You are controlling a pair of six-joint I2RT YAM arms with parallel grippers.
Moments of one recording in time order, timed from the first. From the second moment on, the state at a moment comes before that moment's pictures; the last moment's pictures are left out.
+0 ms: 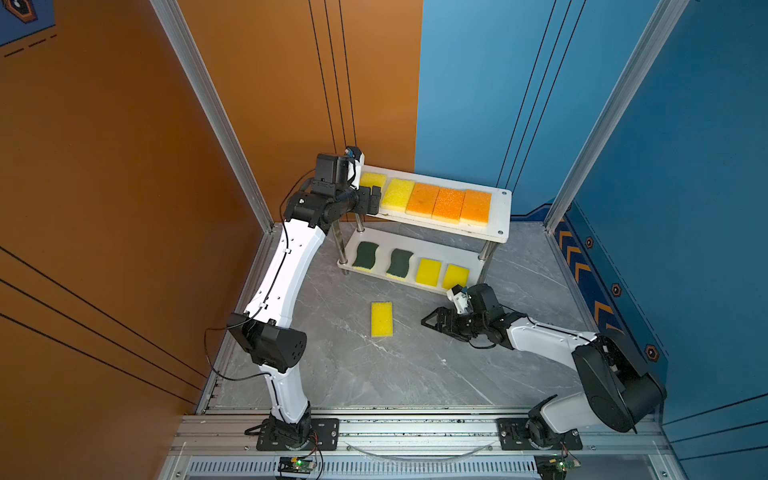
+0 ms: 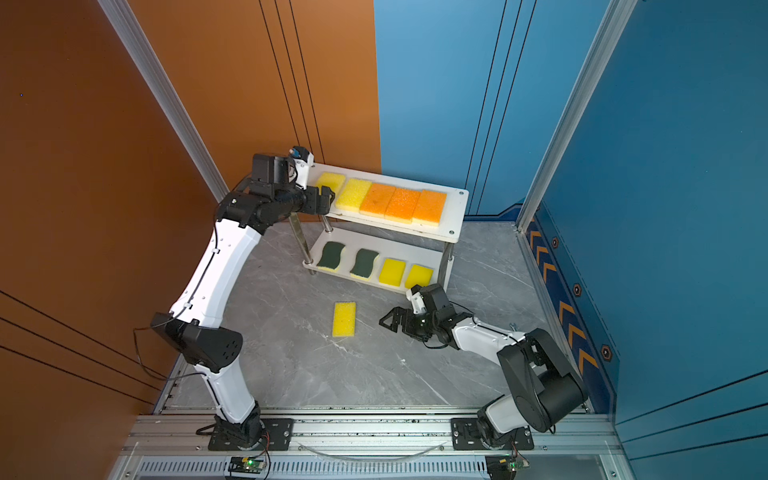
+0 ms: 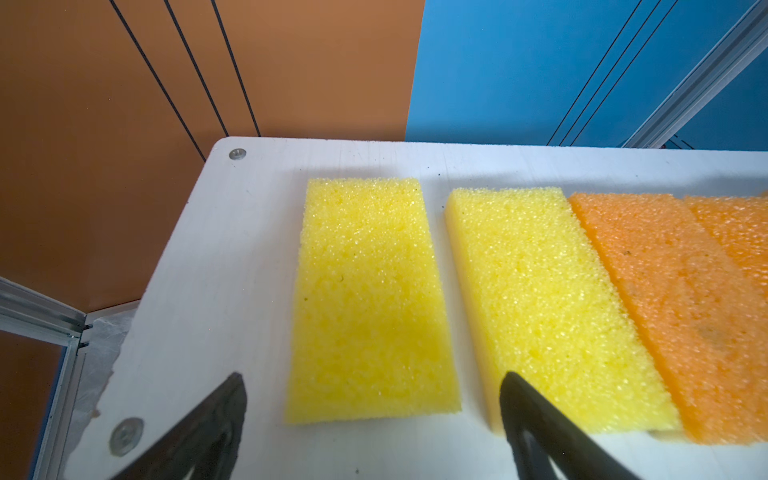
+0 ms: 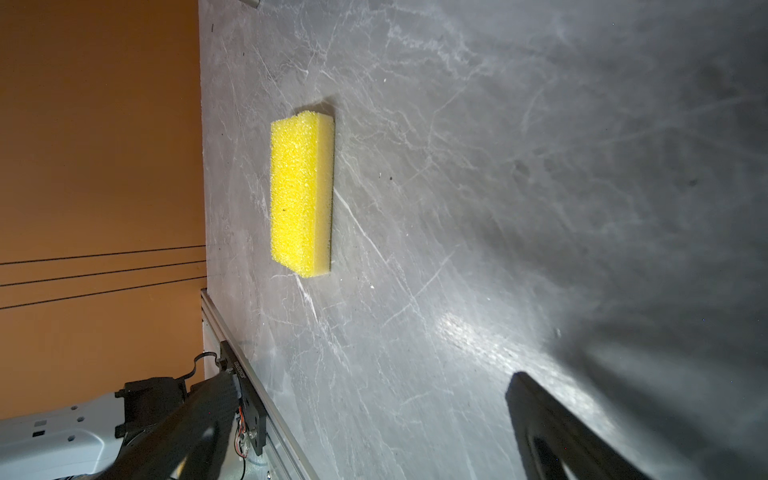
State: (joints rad) left arm -0.31 1.84 2.24 -0.89 0.01 -0.06; right arm 0.49 1.47 0.64 0.02 -0.56 0.73
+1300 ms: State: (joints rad) left arm -0.49 1.06 0.93 -0.71 -0.22 -0.48; right arm 0.52 1.33 0.73 -0.14 -0.47 0.71
